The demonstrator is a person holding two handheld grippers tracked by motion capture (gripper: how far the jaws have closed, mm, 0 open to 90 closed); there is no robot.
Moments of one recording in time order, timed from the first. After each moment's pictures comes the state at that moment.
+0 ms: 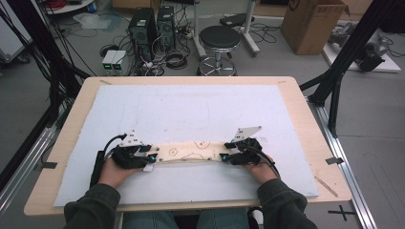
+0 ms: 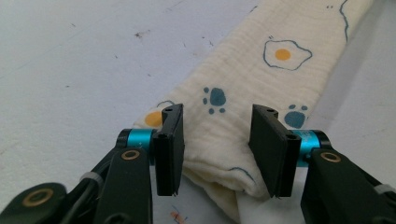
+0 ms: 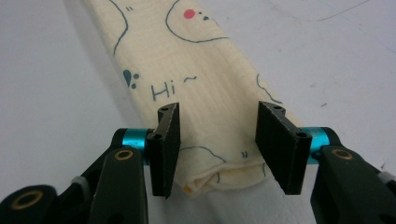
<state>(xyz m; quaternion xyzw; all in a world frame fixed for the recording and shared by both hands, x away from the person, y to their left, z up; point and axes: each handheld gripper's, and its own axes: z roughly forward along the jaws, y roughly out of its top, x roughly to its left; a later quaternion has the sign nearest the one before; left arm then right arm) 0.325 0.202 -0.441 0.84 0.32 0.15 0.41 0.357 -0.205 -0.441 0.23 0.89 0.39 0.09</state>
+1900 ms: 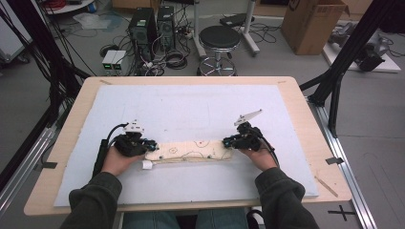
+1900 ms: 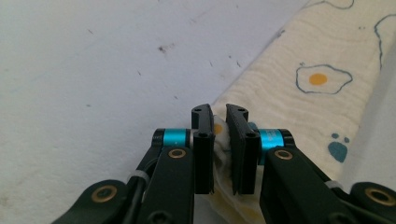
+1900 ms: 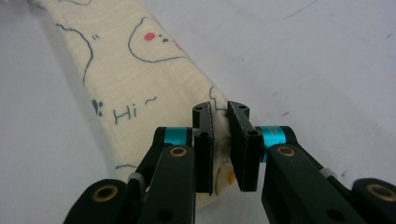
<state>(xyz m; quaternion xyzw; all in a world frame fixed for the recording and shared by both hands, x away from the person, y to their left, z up) 0.360 0.201 -0.428 0.84 0.35 0.12 0.40 0.398 -0.211 -0.424 0.29 0.88 0.38 0.02</state>
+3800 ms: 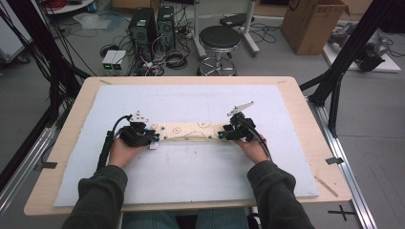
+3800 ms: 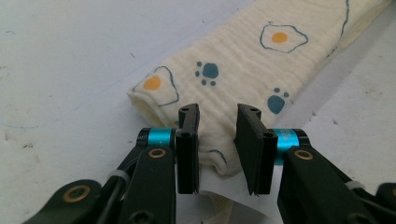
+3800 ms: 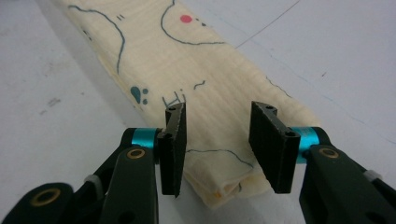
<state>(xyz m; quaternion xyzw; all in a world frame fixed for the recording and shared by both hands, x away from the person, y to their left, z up) 0.389 0.191 -0.431 0.83 0.38 0.15 0.38 0.428 -0.190 -0.425 0.32 0.88 0.35 0.09</state>
